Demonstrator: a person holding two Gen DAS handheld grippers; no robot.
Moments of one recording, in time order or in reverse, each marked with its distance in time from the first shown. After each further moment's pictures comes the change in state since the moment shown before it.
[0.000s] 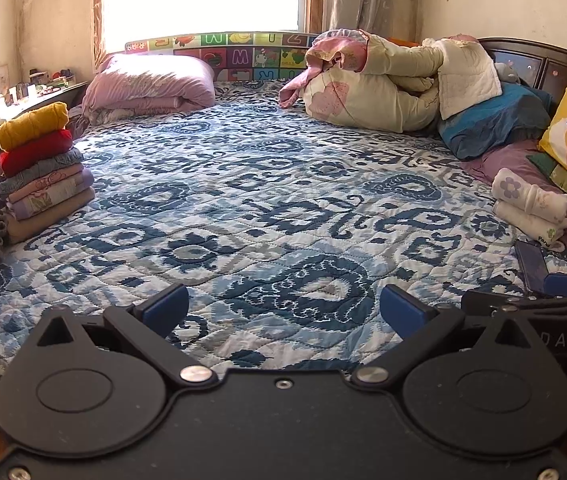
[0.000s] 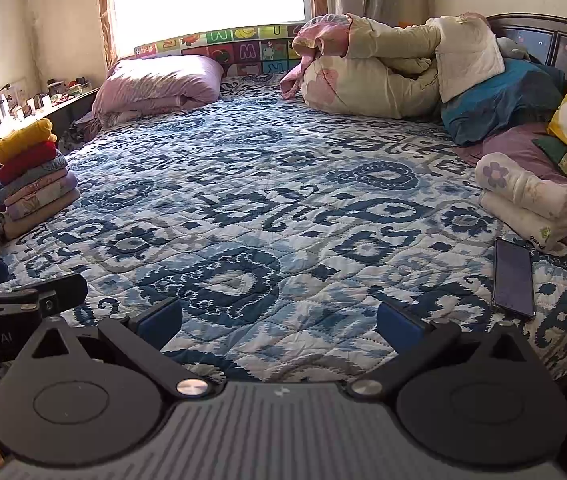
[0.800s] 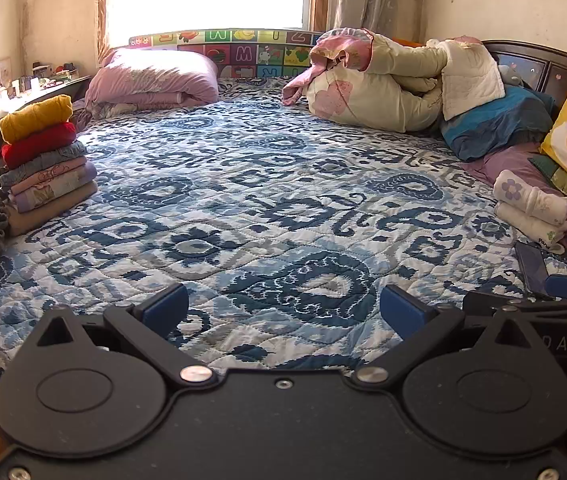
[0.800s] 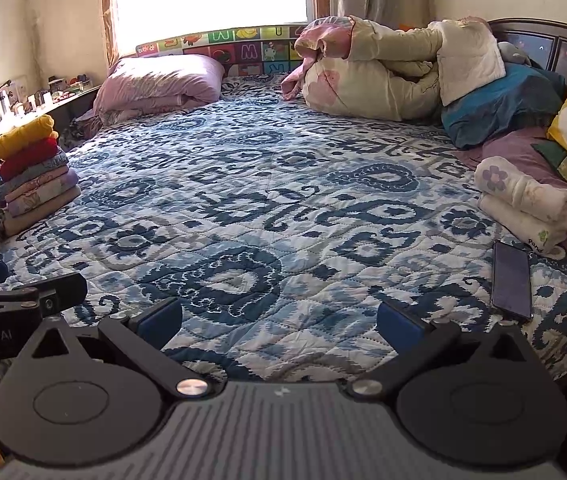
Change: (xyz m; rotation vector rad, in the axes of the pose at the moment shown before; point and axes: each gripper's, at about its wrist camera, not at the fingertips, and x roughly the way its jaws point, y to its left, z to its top) left arm -0.003 0.004 -0.001 0.000 0.005 0.002; right arm -0.003 0.005 -0.002 -0.019 -0.005 -0.006
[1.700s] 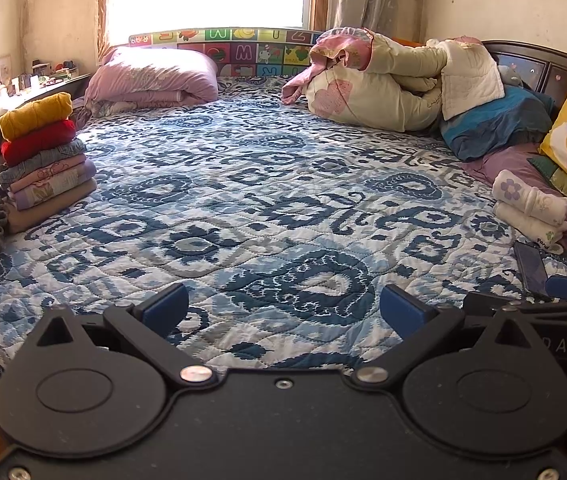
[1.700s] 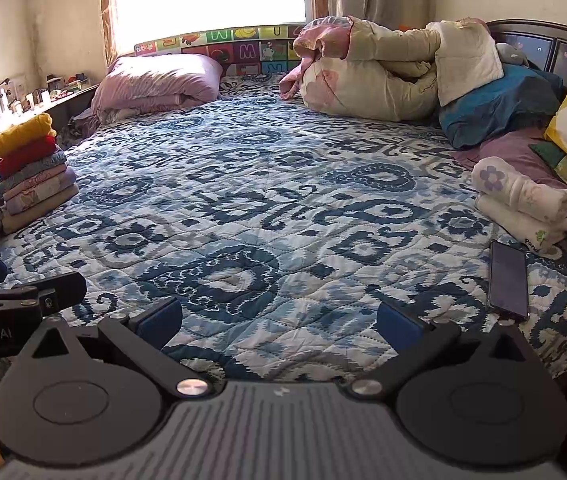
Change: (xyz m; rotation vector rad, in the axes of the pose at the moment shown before) left arm -0.001 -0.001 -0.003 -0.004 0.000 -0.003; right arm 0.000 0.000 -0.001 -0.002 0.003 -0.008
